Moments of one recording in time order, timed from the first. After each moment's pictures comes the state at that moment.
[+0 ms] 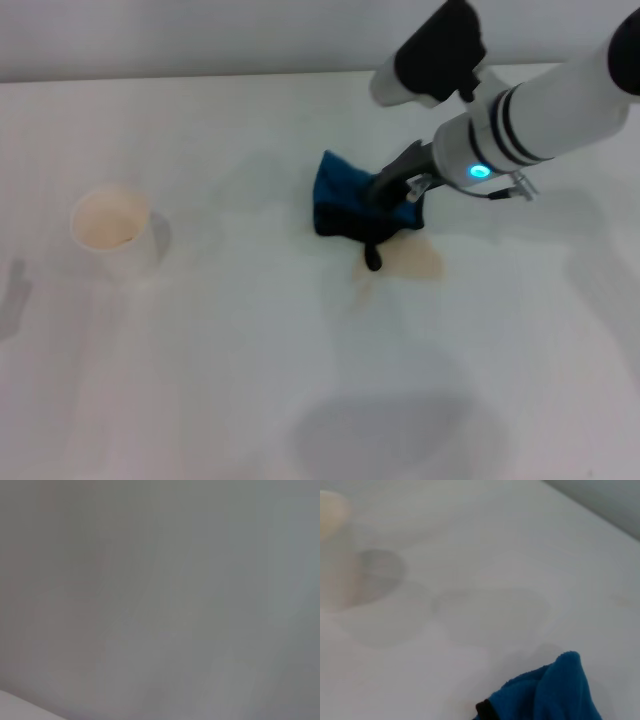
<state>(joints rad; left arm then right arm) -0.21 -2.07 2.83 0.14 -1.32 1.46 -0.59 0.73 2.01 -1.62 -0.77 0.88 0.82 -0.75</state>
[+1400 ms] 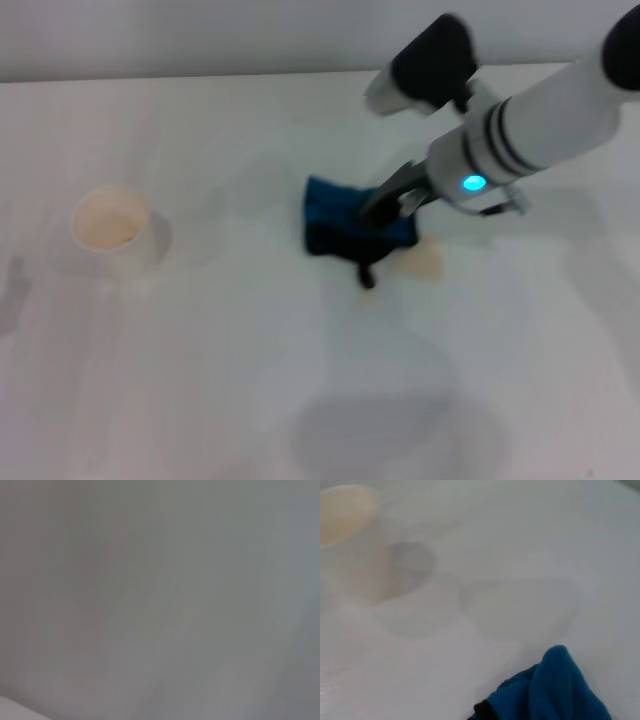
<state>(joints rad) -0.21 -2.07 2.83 0.14 -1.33 1.47 -0.59 0.78 2.01 -1.62 -0.67 0.99 0.86 -0.79</state>
